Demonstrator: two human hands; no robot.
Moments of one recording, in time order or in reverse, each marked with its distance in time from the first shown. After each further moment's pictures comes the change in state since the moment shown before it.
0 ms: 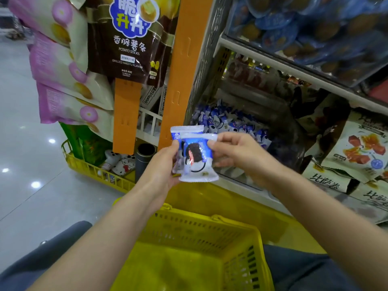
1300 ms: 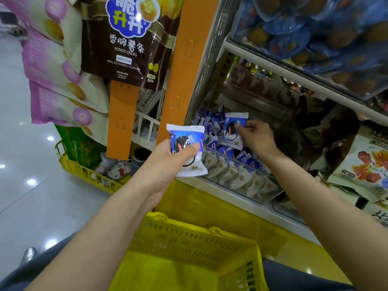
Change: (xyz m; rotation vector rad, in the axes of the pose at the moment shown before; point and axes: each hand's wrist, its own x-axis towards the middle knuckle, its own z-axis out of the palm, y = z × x) left_hand 0.012 0.016 0.007 0.189 -0.085 0.191; right_hand 0.092 0.034 -0.066 -0.320 0.537 0.013
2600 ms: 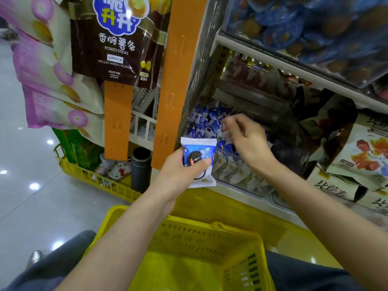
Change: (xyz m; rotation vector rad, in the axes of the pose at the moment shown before) left_hand 0.009 -0.027 0.016 0.112 -0.016 -0.040; right_hand -0.049 -0.011 0.010 -0.003 -0.016 -0.303
